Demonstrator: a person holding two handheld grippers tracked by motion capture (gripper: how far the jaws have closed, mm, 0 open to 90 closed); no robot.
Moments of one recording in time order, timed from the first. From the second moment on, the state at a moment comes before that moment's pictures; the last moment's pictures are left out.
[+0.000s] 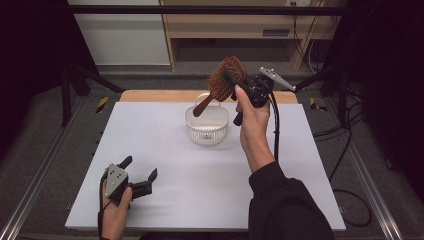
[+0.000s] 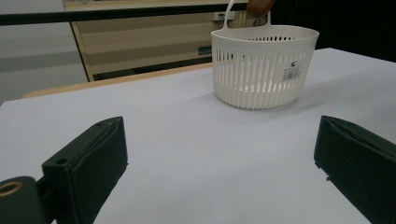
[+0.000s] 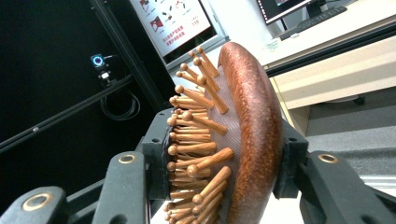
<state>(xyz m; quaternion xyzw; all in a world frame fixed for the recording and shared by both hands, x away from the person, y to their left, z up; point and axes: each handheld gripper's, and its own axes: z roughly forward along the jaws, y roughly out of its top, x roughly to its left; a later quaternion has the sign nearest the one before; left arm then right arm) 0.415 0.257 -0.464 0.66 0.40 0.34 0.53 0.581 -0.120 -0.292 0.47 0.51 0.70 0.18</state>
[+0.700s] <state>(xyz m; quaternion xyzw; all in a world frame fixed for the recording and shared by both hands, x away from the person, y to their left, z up) 0.415 0.257 -0.463 0.66 0.39 0.34 0.53 0.585 -0.123 -0.305 0.48 0.51 0.70 0.17</state>
